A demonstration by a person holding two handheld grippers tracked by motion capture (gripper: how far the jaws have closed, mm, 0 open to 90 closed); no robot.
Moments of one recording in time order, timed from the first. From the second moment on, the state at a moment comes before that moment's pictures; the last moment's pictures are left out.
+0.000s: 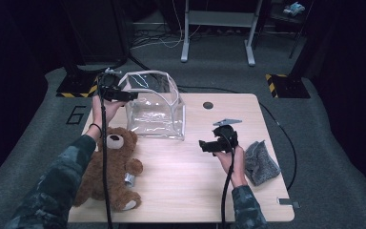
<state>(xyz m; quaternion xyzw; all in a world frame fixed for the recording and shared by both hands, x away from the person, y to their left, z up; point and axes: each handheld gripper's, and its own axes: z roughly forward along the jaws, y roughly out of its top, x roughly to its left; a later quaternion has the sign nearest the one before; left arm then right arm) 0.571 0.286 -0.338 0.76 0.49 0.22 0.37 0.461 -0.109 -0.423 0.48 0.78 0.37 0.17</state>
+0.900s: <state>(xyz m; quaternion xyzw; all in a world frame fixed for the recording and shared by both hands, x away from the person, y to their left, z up) 0.590 0.281 -0.369 0.78 0.47 0.18 0.38 0.502 -0.093 -0.385 0.47 0.78 0.39 0.16</state>
